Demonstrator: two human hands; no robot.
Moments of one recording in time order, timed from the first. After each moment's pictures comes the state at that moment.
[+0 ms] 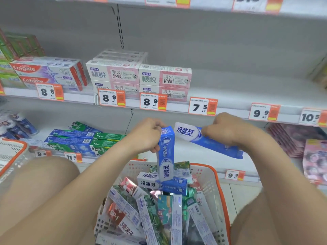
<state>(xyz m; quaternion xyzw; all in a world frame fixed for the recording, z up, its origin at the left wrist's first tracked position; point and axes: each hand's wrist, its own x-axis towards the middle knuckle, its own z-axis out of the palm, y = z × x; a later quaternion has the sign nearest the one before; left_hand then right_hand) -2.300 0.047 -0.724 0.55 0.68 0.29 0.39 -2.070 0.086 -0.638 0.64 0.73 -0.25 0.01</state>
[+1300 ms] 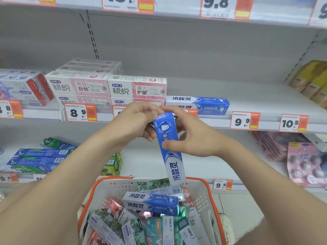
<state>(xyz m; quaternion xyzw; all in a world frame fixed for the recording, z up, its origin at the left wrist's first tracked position) -2.264 0.091 -0.658 0.52 0.56 0.43 0.48 -2.065 0.131 -0.666 0.36 0.83 -0.39 -0.18</state>
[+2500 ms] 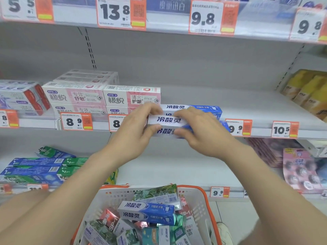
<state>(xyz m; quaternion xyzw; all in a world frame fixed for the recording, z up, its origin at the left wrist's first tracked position) -2.261 0.102 -0.682 0.74 0.53 0.41 0.09 -2.034 0.149 -0.656 0.44 0.89 -0.02 -0.16</state>
